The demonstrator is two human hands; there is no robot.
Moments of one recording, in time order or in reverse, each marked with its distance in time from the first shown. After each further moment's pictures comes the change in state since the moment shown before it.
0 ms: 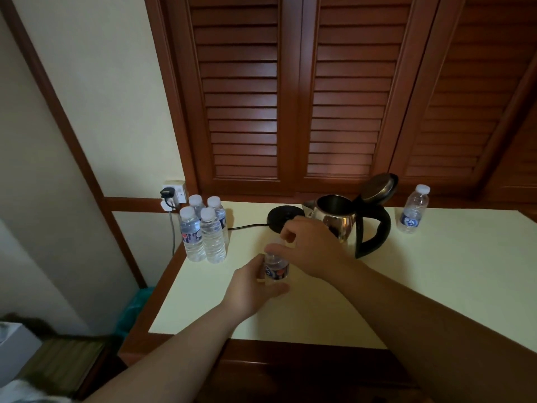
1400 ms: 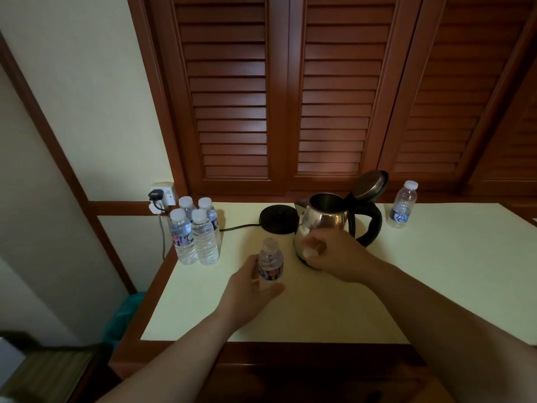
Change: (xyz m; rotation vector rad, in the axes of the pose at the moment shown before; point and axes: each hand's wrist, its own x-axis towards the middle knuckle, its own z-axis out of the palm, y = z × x) left_hand -0.010 0.004 -0.006 -0.106 -0.067 0.035; right_hand -0.026 0.059 -0.017 0.117 -0.117 0.102
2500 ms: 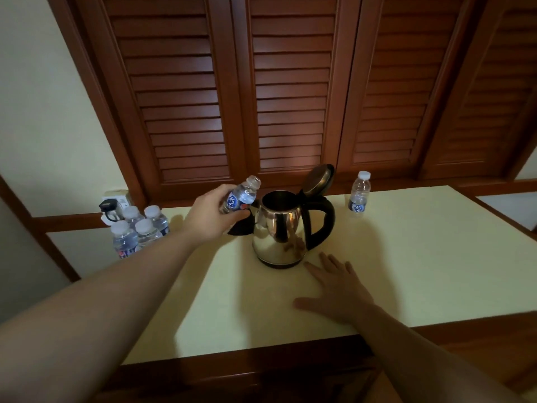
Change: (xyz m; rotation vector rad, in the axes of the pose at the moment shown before) left_hand 0.126 0.093 -0.032 0.301 0.037 0.363; right_hand -0.062 0.120 0.034 -0.387 -0.149 0.314
